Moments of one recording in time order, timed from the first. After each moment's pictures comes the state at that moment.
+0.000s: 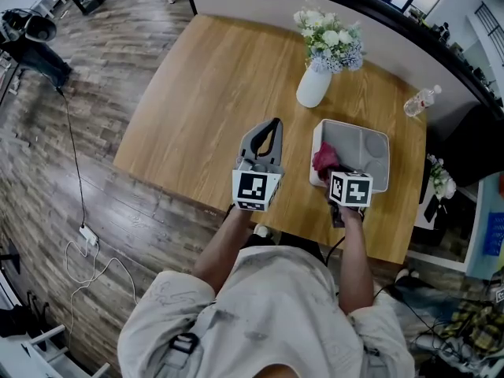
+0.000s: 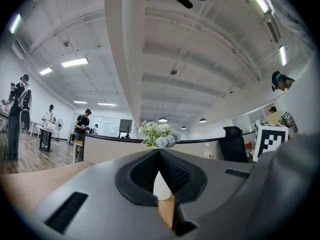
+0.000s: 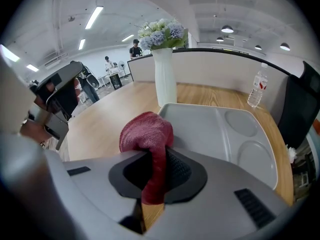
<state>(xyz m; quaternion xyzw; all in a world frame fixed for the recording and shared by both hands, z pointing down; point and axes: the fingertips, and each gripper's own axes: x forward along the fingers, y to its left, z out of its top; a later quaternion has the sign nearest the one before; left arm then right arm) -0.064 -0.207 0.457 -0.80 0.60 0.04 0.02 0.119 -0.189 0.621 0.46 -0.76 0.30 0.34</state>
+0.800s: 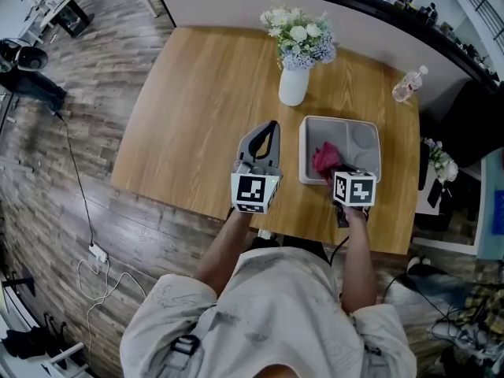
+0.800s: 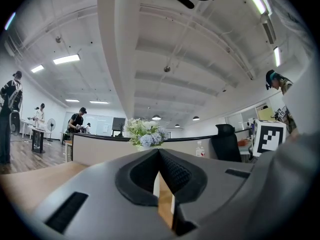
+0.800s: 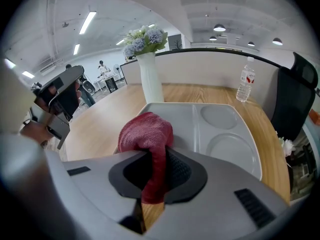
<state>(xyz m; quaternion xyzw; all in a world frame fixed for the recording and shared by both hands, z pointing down) -0.020 -0.217 0.460 -0.82 0.58 0.02 0.02 0.167 -0.187 0.618 0.48 -0.75 0.31 0.32</state>
